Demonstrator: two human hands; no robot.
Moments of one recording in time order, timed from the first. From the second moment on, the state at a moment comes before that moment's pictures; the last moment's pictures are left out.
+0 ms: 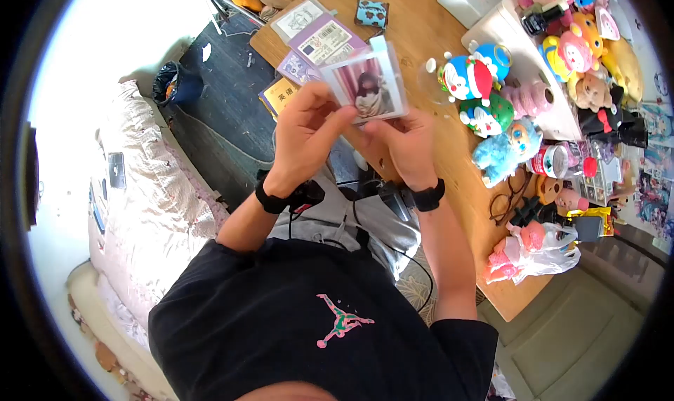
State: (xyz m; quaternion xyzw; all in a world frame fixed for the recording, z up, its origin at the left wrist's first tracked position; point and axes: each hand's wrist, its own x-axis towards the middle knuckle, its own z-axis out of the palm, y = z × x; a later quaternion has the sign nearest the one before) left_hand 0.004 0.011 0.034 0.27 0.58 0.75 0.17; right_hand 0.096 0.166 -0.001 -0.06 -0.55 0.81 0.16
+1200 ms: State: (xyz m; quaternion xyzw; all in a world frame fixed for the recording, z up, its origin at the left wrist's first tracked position) left_hand -0.141 -0.002 0.055 0.64 0.74 0.20 0.03; right_hand 0.078 0.168 0.004 -0.14 -0.72 0.63 0.26
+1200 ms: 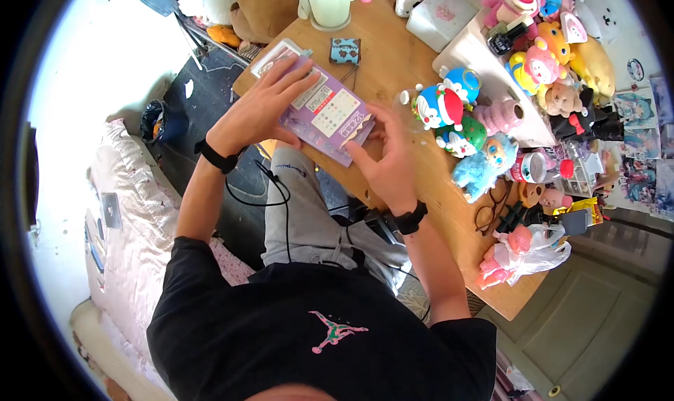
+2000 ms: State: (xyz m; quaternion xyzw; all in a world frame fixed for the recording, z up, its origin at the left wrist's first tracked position) left_hand -0.128 0.143 0.122 0.65 0.71 0.25 0.03; right_hand 0.079 0.164 0.017 -0.12 -0.84 0.47 0.23
